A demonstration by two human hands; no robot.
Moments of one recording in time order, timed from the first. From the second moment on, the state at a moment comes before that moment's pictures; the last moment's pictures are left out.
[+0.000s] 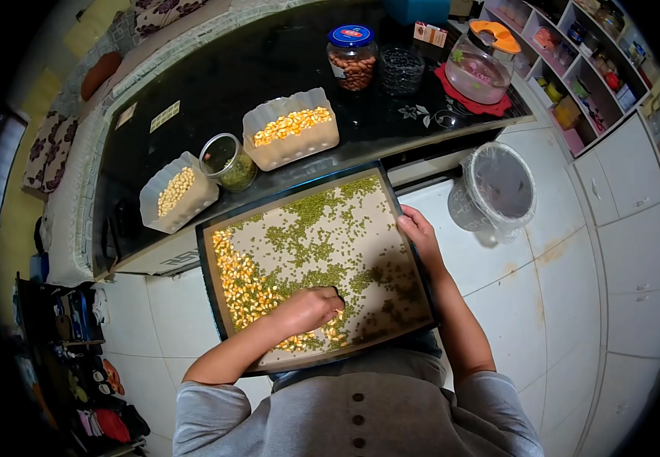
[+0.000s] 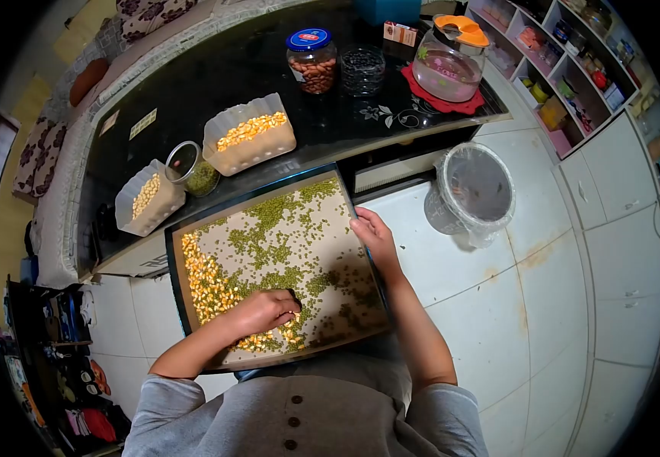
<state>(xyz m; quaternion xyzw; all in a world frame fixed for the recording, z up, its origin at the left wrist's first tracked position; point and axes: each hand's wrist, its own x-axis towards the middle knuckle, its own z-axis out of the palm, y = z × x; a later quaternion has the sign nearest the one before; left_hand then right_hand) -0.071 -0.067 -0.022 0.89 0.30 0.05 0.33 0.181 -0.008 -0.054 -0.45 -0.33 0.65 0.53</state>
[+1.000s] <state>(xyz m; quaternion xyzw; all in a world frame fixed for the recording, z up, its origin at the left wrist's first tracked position) -0.118 0.090 0.088 0.75 0.53 0.36 0.17 0.181 -0.005 -0.061 -0.44 -0.32 0.65 0.53</state>
